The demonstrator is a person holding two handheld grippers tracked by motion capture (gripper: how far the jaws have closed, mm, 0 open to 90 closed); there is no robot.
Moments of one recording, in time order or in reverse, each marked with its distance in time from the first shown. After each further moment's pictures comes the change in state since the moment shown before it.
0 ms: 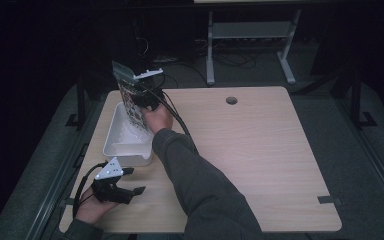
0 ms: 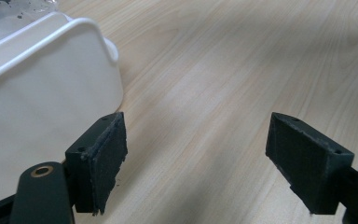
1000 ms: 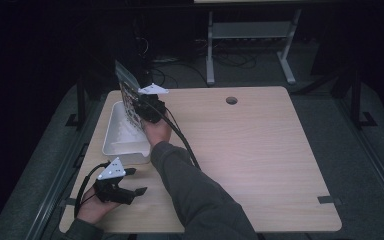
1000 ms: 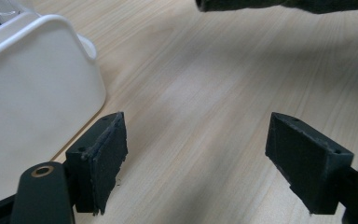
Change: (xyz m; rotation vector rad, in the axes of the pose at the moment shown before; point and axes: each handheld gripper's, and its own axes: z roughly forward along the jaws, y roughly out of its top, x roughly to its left) left arm -0.002 0.002 0.005 0.015 -0.016 0.015; right arm 0.009 -0.042 -0.002 -0.197 -0.038 0.036
